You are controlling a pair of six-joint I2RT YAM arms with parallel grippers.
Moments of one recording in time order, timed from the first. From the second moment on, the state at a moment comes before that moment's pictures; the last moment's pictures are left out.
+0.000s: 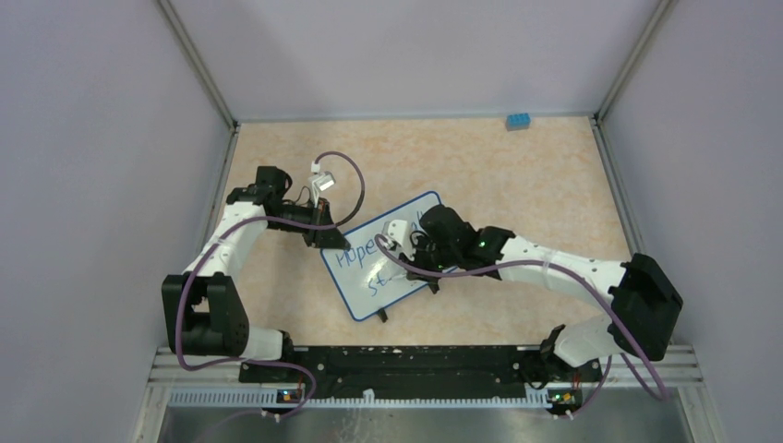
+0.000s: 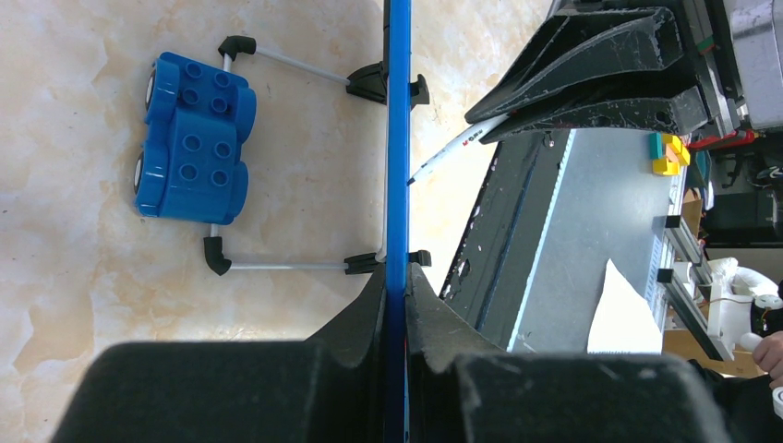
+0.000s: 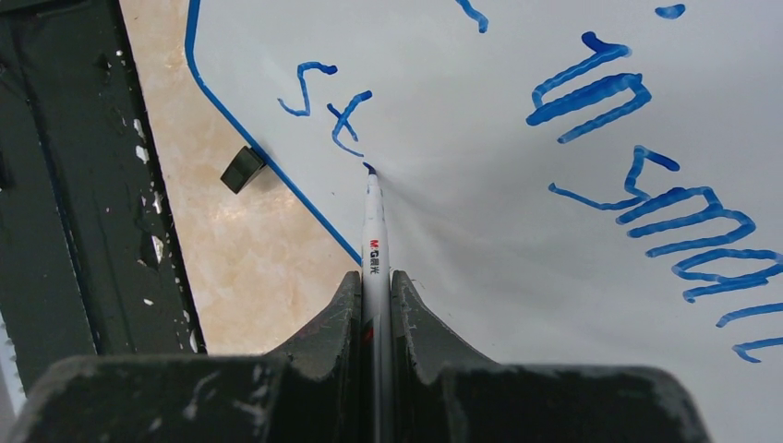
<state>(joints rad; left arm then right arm) -0.03 1.40 1.05 -0.94 1.10 0.47 0.96 1.40 0.97 -0.37 -0.27 -0.29</state>
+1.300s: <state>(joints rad) -0.03 1.40 1.05 -0.94 1.10 0.47 0.93 1.40 1.02 -0.39 -0.28 -0.29</state>
